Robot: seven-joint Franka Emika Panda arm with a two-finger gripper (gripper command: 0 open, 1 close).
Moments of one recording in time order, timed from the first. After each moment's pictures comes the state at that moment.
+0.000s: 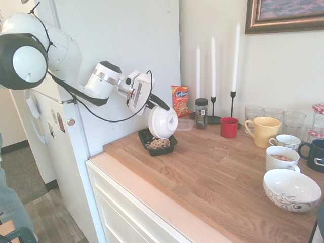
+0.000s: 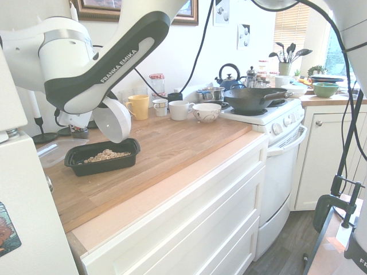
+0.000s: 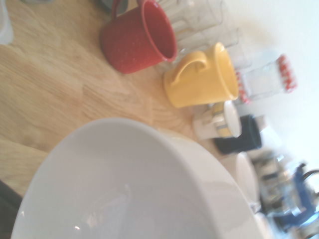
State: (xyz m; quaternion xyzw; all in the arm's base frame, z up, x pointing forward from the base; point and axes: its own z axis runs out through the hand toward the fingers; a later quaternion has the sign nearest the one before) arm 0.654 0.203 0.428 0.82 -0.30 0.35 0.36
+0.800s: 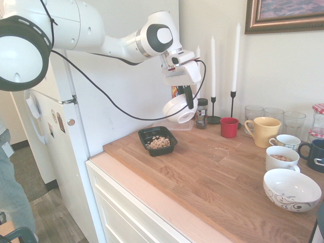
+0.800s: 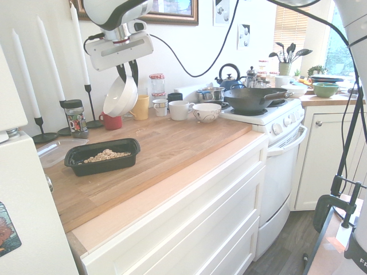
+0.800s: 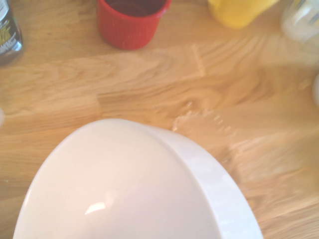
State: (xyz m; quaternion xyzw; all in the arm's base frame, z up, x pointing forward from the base) arm 0.699 -0.025 0.518 0.85 -0.52 0.13 0.01
